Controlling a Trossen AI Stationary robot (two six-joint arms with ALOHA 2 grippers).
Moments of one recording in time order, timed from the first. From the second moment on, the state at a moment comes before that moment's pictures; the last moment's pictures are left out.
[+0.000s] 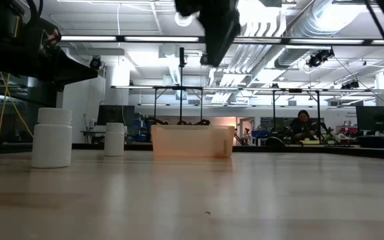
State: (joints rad) left arm 0.14 0.11 0.01 0.05 -0.19 -0.09; right arm 0.11 2.10 2.14 -1.48 0.29 0.37
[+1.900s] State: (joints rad) left arm 0.14 0.12 0.01 0.04 -0.17 -0.08; right arm 0.77 1.63 1.35 -0.97 0.24 0.94
